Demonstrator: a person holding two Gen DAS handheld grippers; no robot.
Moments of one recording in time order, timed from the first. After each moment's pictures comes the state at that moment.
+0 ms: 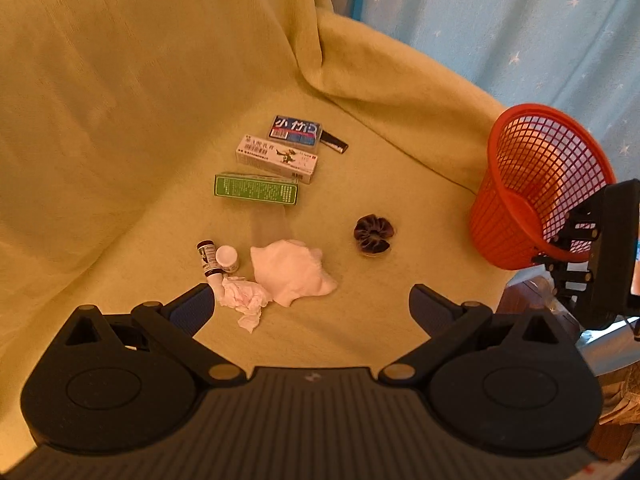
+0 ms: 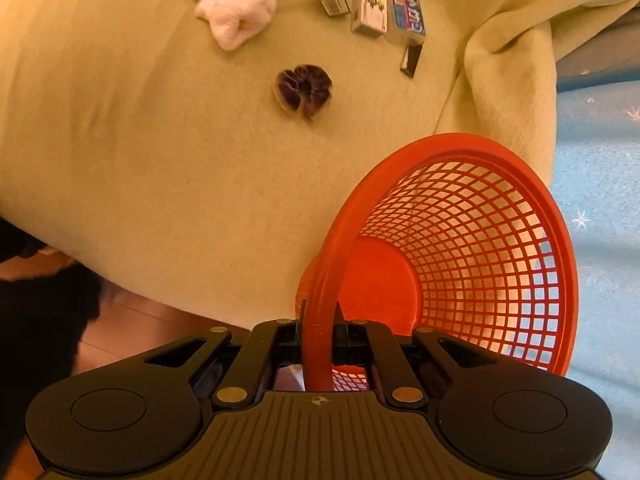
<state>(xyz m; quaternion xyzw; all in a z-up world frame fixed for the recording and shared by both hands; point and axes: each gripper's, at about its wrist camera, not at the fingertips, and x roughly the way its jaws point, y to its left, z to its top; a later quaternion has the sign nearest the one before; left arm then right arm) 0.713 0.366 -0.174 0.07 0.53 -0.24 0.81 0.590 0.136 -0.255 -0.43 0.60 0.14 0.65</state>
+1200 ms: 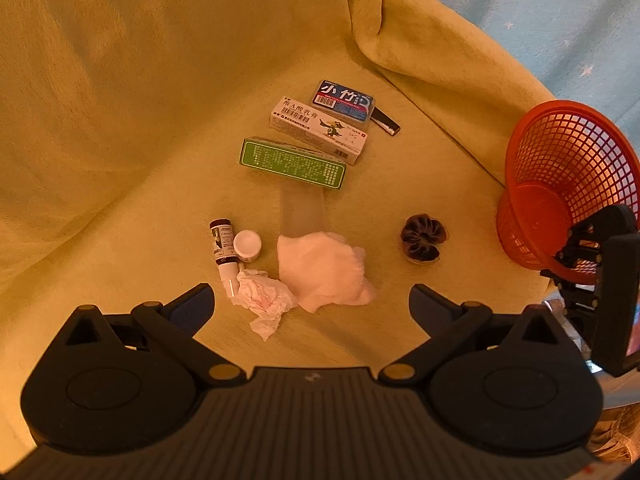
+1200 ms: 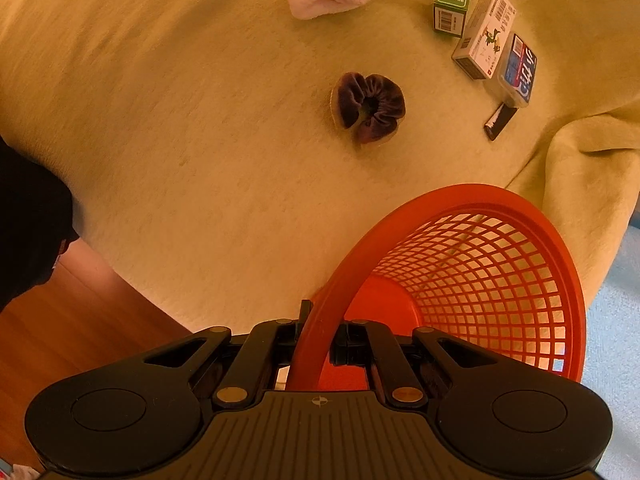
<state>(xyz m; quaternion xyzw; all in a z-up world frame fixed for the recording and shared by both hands) 0.762 0.380 -0.242 0.03 0.57 -0.19 0.80 0.630 0.165 -0.317 -0.57 0.58 0.24 0.53</state>
